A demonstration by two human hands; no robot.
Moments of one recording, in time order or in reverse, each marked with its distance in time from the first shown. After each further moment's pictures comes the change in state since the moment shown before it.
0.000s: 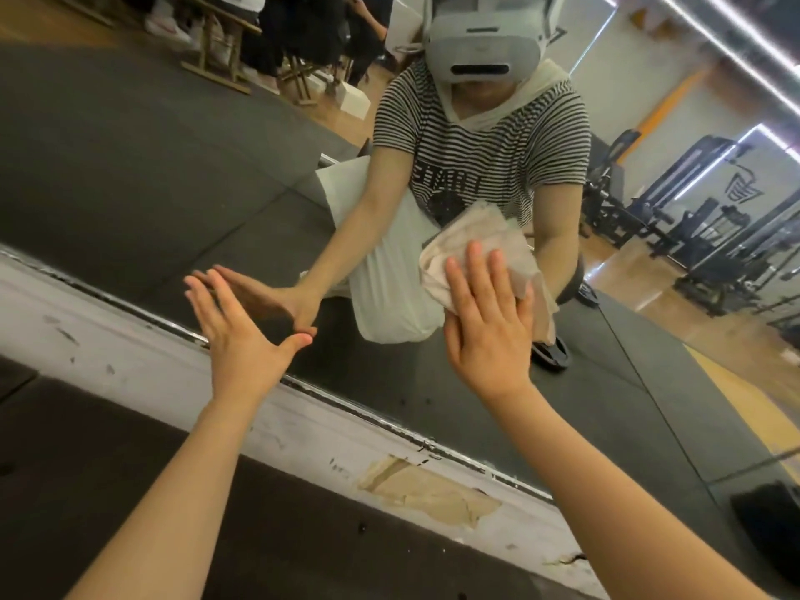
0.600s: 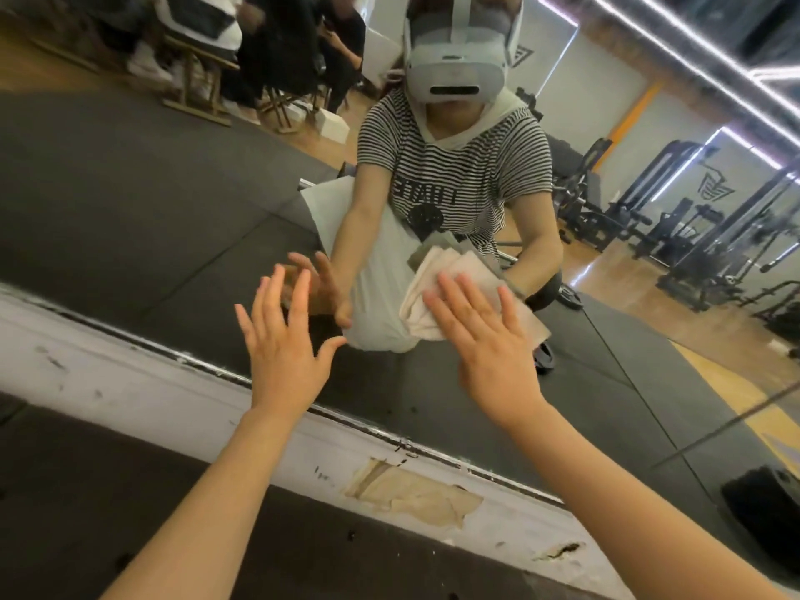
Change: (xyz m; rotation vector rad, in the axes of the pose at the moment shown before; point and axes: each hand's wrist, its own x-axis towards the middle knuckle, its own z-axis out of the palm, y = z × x) left_hand -0.035 0.074 0.014 0.206 0.129 0.437; right_hand -0.005 0.028 -0.070 0.068 -0.178 -0.119
